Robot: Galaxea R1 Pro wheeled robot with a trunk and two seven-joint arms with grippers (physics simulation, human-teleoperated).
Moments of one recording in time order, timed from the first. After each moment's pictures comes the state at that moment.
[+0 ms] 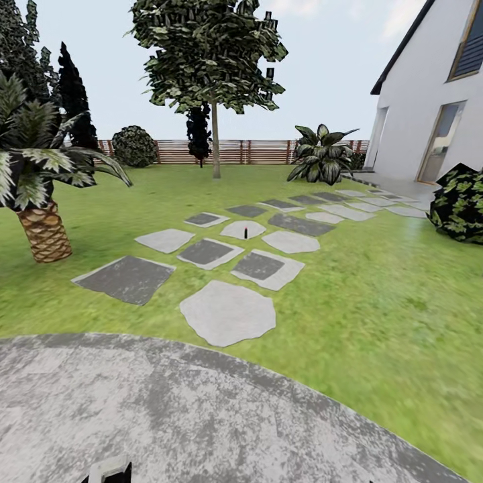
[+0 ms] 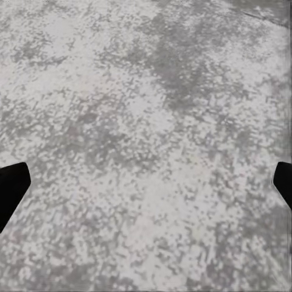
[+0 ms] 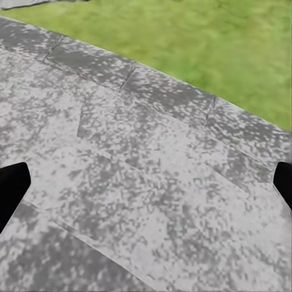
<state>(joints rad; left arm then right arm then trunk) -0.23 0.10 0.12 -0.41 0.12 -0.25 0.07 -0.01 -0.06 0.00 -0.68 0.00 -0.36 0.00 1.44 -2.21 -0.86</state>
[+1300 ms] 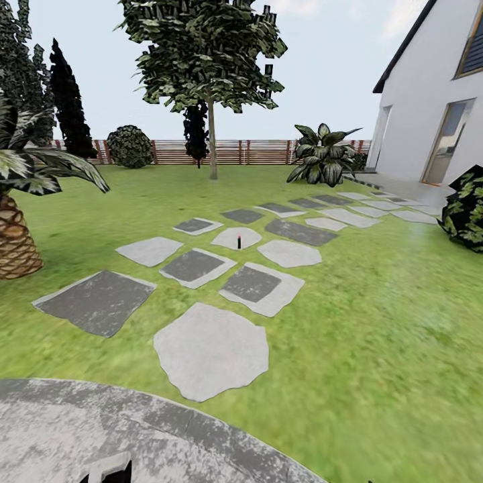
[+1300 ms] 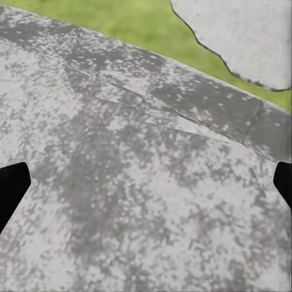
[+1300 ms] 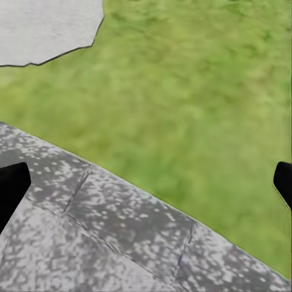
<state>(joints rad) -0.23 0.10 0.12 -0.42 0.12 -0.25 0.07 -0.01 -0.06 0.00 -0.68 0.00 -0.36 0.00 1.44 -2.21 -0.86</state>
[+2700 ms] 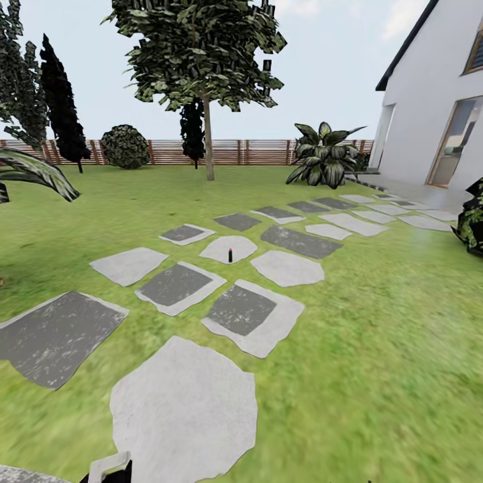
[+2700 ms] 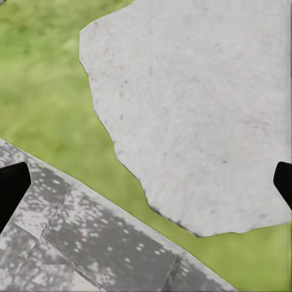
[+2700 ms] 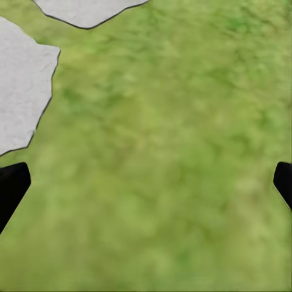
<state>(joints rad) -0.23 0.10 0.12 -0.42 0.12 -0.25 0.07 -0.01 -0.06 0.00 -0.67 0.00 -0.36 0.00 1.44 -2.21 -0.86</state>
